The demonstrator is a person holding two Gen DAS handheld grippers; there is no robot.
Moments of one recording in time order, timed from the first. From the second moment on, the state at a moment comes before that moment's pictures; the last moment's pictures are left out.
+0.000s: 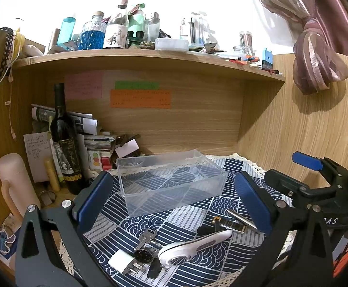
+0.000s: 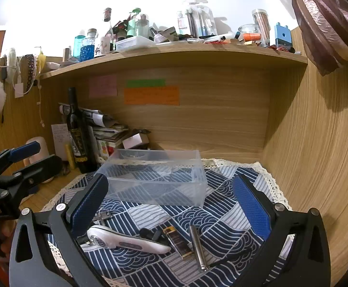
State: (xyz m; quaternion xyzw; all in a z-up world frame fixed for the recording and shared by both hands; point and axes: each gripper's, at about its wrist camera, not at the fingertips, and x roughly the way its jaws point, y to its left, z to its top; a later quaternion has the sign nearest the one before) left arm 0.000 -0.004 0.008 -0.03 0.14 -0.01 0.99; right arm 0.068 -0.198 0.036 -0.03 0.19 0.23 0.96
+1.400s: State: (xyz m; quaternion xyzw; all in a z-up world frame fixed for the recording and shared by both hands) left arm -0.005 -0.007 0.008 -0.04 0.13 -0.02 0.99; right arm 0.064 -0.199 0.041 -0.03 0.18 0.23 0.95
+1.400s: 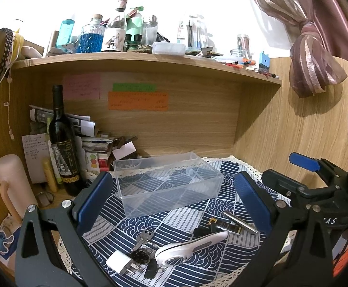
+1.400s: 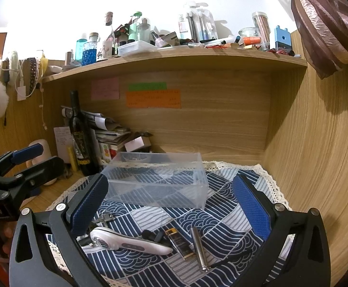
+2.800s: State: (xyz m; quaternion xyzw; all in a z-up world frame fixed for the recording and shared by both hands) left arm 0.023 0.075 -0.070 -0.06 0.30 0.07 0.95; right arm 0.125 -0.230 -0.035 -0.05 0.33 0.21 0.92
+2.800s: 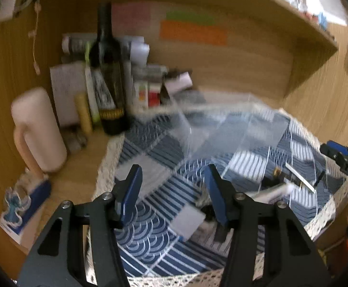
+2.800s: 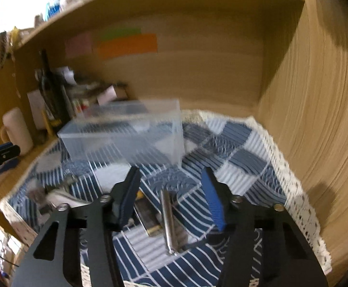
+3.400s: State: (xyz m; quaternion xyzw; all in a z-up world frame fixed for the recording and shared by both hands) left arm 0.041 0.061 -0.135 -0.09 0.38 0.02 0.92; right arm 0.150 -0.215 -0.104 -0.08 0.44 0.23 0.86
